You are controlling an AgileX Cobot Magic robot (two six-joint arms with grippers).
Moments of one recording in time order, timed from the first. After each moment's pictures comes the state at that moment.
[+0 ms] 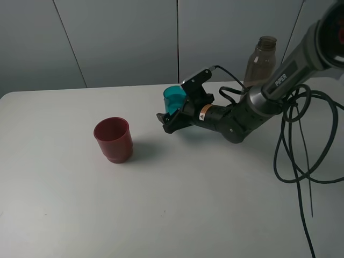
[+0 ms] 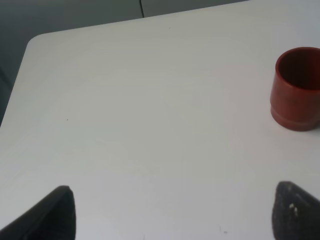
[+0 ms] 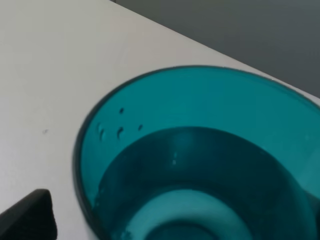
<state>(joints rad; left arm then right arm) 0.07 0.00 -0.52 -0.06 1.09 0.16 0.51 2.32 -1.06 -0.23 -0.75 0.02</state>
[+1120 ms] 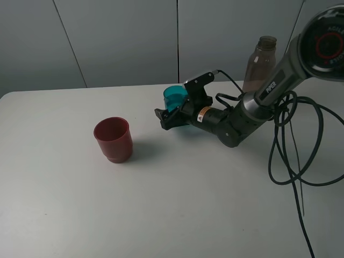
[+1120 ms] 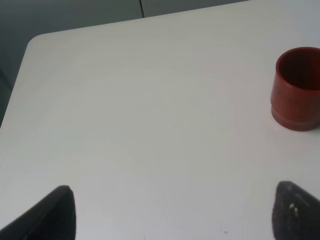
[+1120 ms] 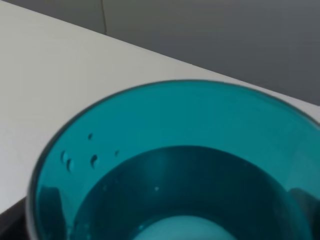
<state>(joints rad) 0.07 0.00 -0.52 -0.06 1.09 0.17 0.51 2.38 -1.09 -0.19 -0.87 0.10</state>
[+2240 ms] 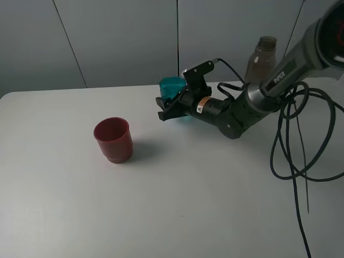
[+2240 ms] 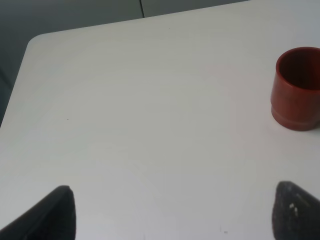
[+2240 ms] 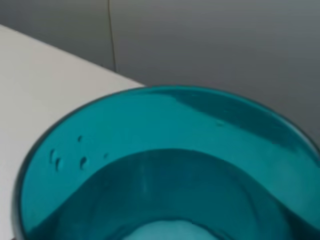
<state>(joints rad) 0.07 0.00 -0.52 -0.06 1.09 0.17 0.51 2.28 -1.09 -0.22 -0.83 0.11</state>
